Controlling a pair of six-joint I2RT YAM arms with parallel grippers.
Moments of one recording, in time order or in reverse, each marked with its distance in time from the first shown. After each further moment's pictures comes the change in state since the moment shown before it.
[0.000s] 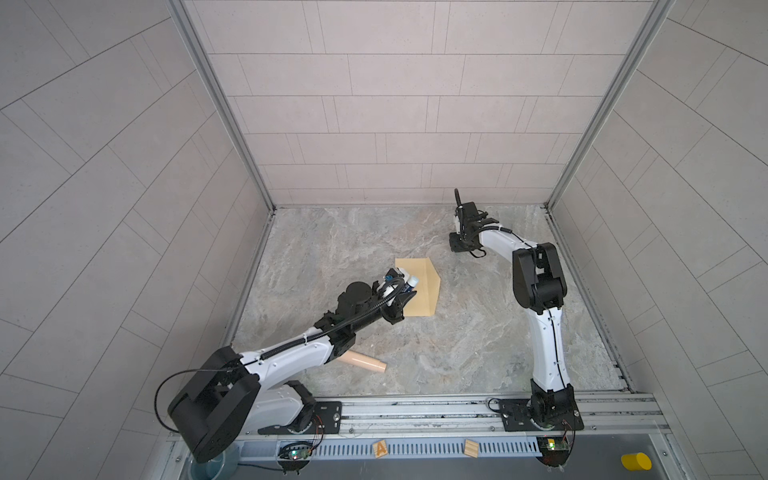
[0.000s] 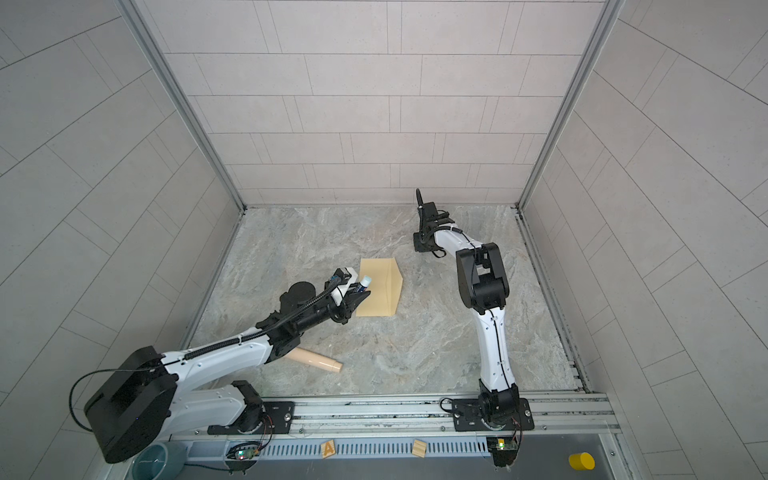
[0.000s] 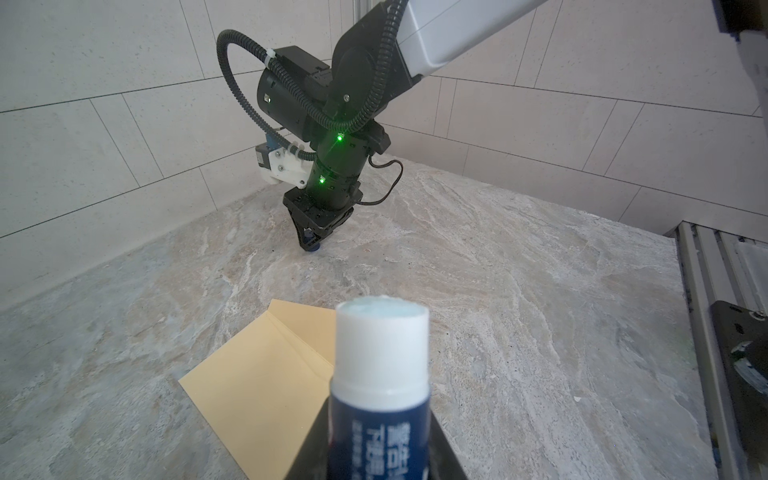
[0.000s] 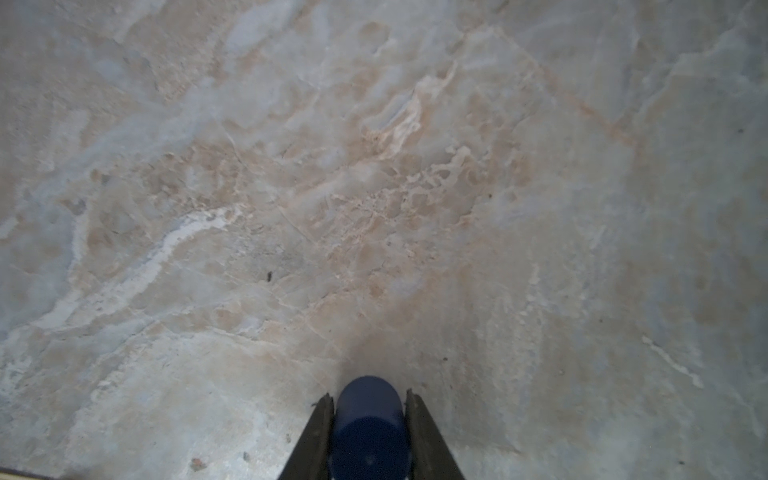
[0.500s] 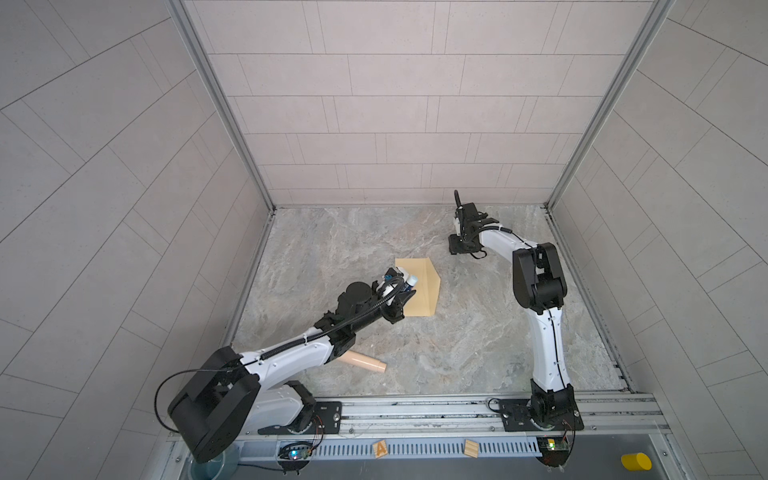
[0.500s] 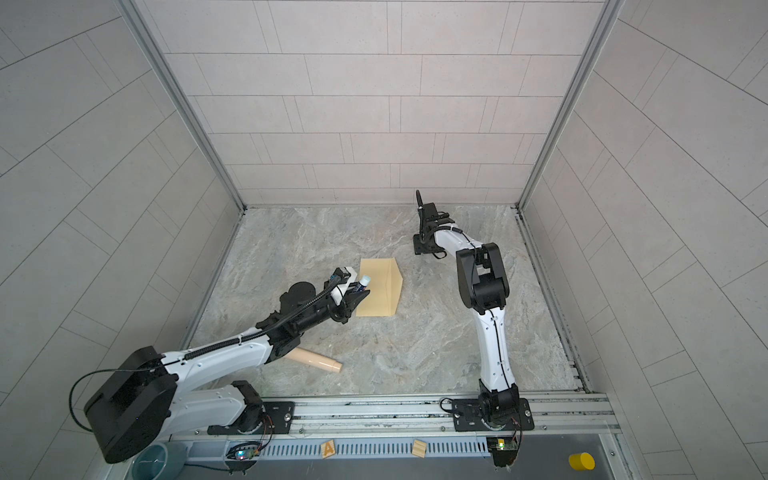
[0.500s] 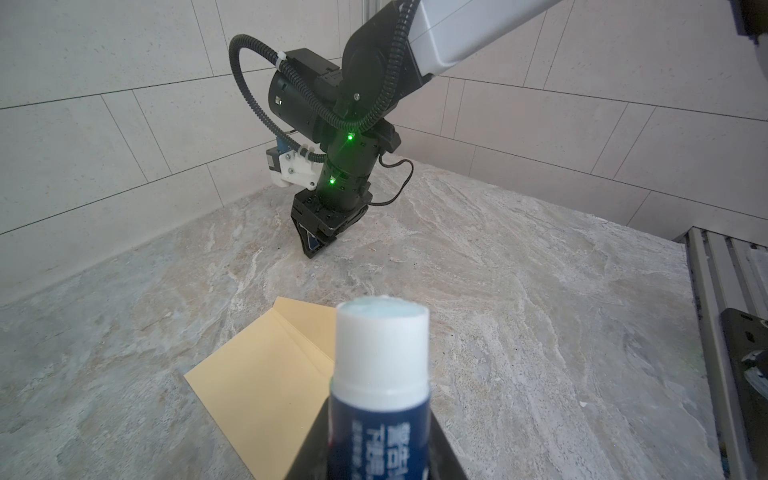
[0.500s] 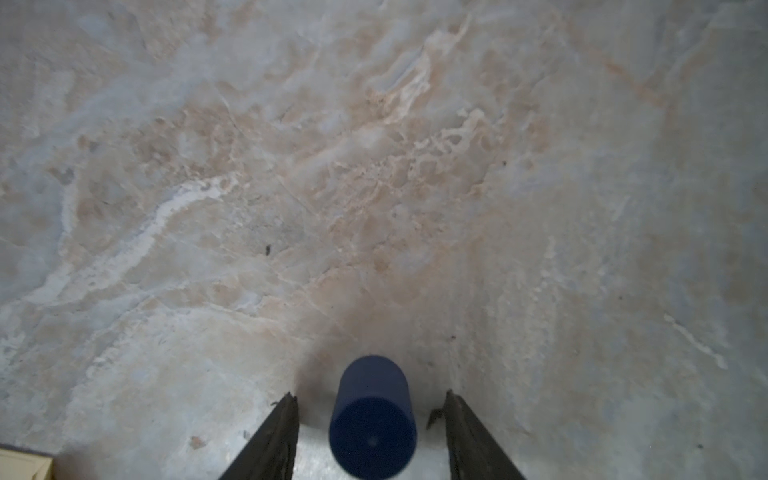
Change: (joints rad) left arm 0.000 0.000 0.000 0.000 -0.024 -0.021; right arm -0.001 -0.023 -0.009 -0.045 -0.019 0.001
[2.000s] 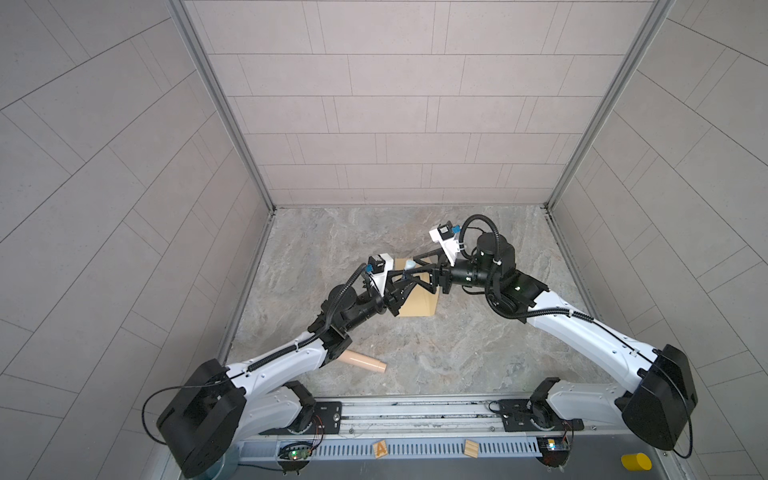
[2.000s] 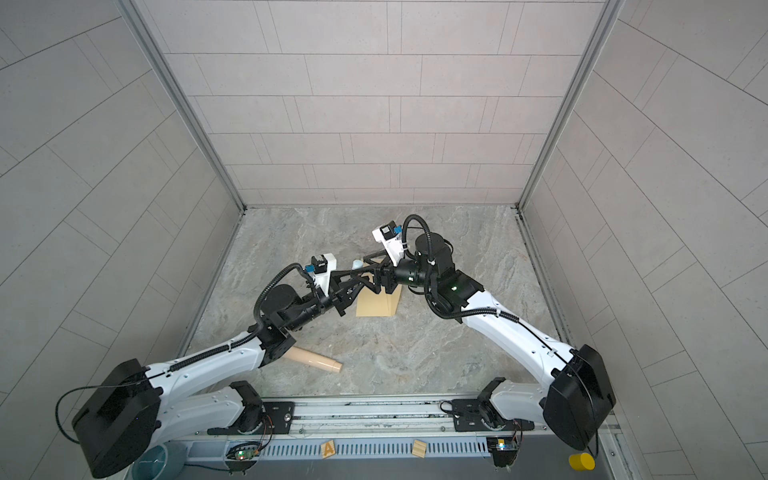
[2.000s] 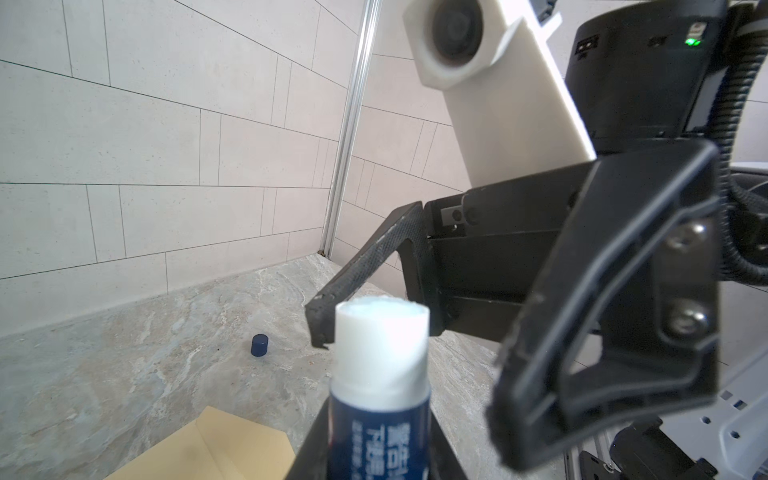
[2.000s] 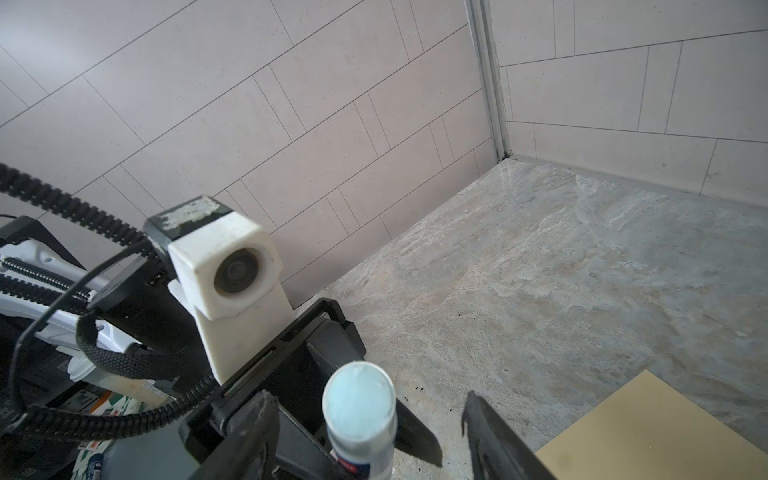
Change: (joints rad) left arm 0.000 -0.082 -0.005 0.262 0.090 -0.294; right arm 0.413 -1.003 -0.783 0.671 -0.624 0.183
